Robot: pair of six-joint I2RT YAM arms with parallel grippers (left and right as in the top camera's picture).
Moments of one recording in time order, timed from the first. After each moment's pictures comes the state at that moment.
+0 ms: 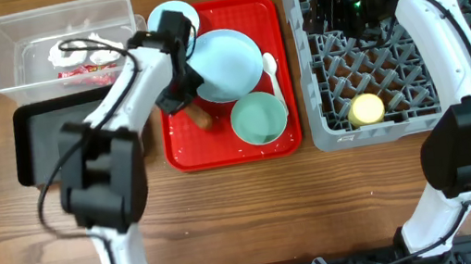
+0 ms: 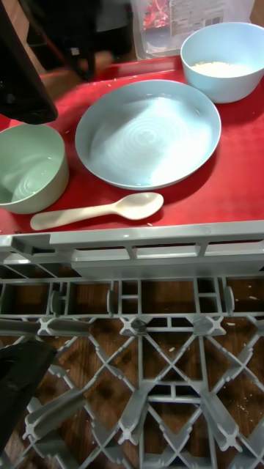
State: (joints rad) left arm -0.32 2.09 1.64 -1.02 -0.03 -0.91; right arm 0.03 1.94 1.78 -1.06 -0.36 0.19
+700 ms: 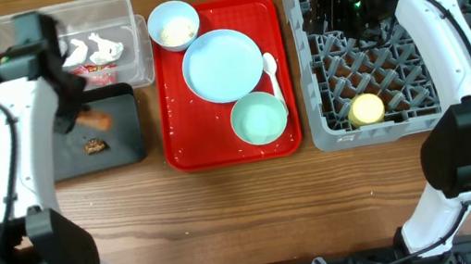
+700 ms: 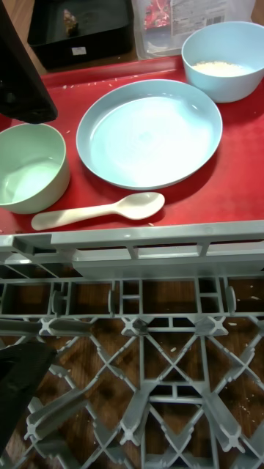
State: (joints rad) left arm 0.12 1.76 1.56 -1.16 -0.26 -1.07; right arm 0.03 1.94 1.78 -1.06 -0.36 0.19
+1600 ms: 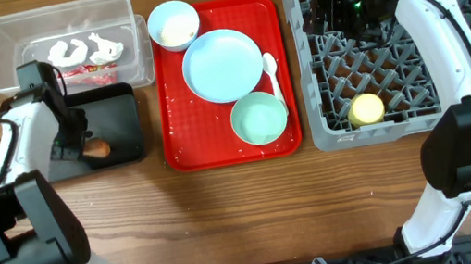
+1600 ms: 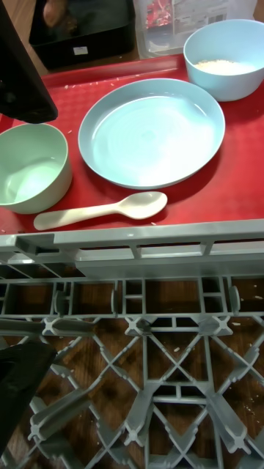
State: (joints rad) left arm 0.23 1.83 1.26 -0.84 -0.19 -1.10; right arm 0.03 1.94 1.78 -1.07 -0.36 0.19
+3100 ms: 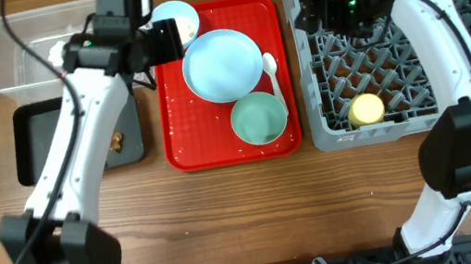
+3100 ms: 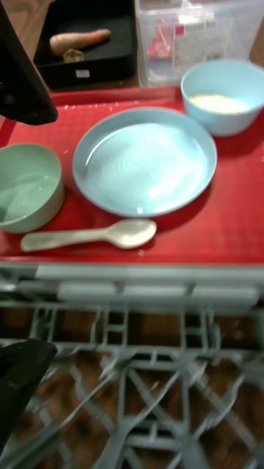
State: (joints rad) left arm -0.26 1.77 1.64 -0.83 0.02 -0.31; right arm 0.07 1.94 1.78 -1.00 -0.42 0.19
